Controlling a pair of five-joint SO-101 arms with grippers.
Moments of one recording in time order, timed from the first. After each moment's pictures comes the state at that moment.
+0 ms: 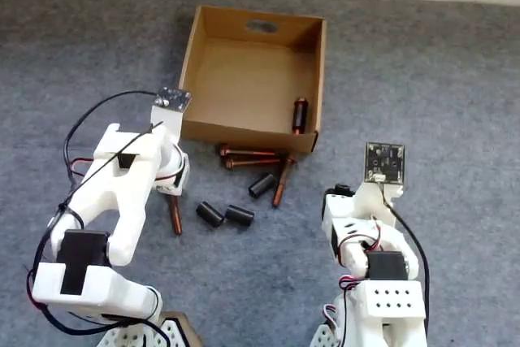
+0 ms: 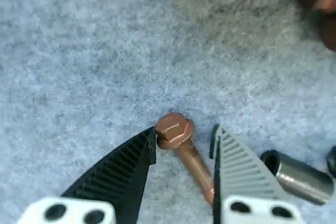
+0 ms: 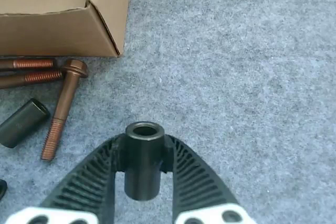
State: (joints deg) left arm -4.2 0.3 35.5 58.4 -8.0; right arm -5.0 -74.7 83.6 43.6 -3.0
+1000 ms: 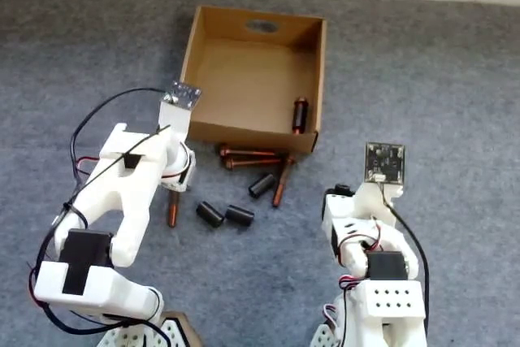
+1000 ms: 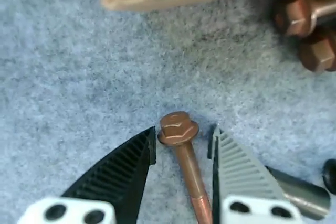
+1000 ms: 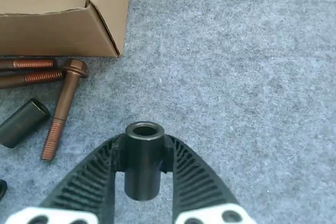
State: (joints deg) left arm -2.1 0.3 35.5 54.5 -11.5; right arm -5.0 -74.7 83.6 43.6 -3.0
